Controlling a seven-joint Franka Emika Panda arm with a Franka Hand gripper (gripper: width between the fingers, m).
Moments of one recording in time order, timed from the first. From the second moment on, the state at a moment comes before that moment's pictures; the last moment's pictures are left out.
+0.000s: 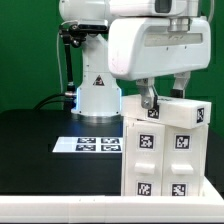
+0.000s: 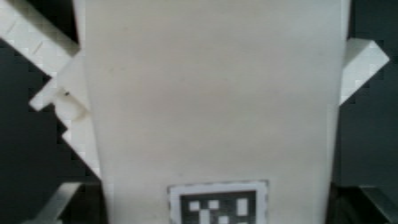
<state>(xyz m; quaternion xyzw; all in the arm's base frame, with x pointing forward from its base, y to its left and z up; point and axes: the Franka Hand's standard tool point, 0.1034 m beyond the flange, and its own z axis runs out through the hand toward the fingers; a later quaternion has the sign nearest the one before) 0.615 0.097 0.157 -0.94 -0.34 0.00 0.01</state>
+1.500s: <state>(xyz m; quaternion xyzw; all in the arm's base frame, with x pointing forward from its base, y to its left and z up) 0.615 0.096 0.157 -0.89 0.45 -0.02 0.07</state>
